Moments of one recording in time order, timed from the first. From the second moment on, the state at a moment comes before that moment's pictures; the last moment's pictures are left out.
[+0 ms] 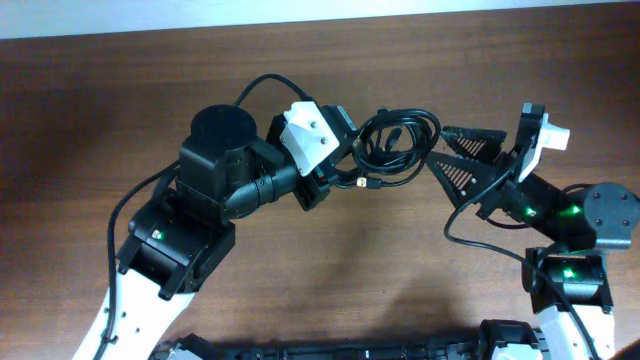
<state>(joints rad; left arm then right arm) -0.58 1.18 1.35 -0.51 0.46 0.24 -0.13 0.79 0.64 0.32 -1.04 0.73</state>
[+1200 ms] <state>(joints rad) -0.58 1.22 1.35 -0.44 0.63 0.24 -0.16 0.79 0.64 0.36 -1.13 0.73</state>
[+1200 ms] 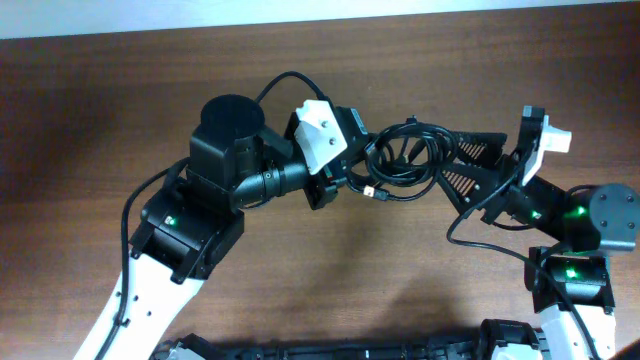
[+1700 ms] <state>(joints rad) -0.67 1.26 1.35 -0.43 0.64 0.24 -0.16 0.79 0.64 0.42 -1.15 0.74</state>
